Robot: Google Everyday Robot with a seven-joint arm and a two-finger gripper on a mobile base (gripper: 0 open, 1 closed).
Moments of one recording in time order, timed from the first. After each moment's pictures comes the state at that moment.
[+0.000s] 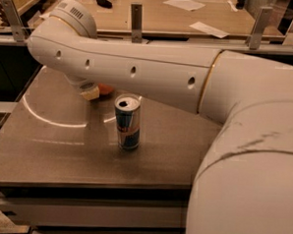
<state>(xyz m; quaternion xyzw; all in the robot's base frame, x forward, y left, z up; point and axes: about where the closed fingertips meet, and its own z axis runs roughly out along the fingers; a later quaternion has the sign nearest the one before) 0.659 0.154 0.837 -0.81 0.52 -0.23 0.18</state>
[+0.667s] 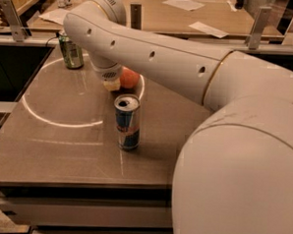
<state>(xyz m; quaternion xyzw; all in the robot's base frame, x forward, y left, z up) 0.695 0.092 0.827 -0.77 0.60 -0.18 0.14</state>
